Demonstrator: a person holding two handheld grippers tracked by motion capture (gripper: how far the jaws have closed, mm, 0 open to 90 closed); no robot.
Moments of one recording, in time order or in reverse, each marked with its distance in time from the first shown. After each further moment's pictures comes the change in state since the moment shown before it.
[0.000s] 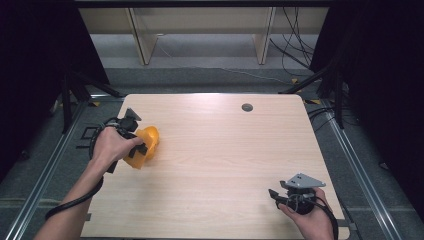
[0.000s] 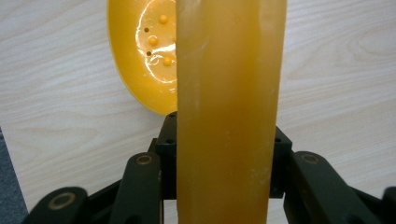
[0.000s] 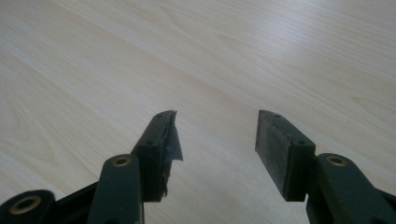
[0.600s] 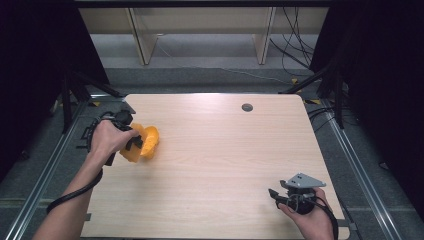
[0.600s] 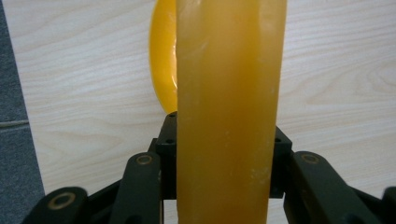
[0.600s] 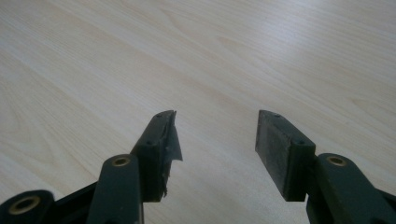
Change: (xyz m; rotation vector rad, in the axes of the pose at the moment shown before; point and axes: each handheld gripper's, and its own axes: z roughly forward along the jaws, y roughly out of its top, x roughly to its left) left arm 0.018 0.016 -0.003 -0.005 0.032 -0.074; right arm 0.001 0.000 -0.002 0.002 -0.019 0.012
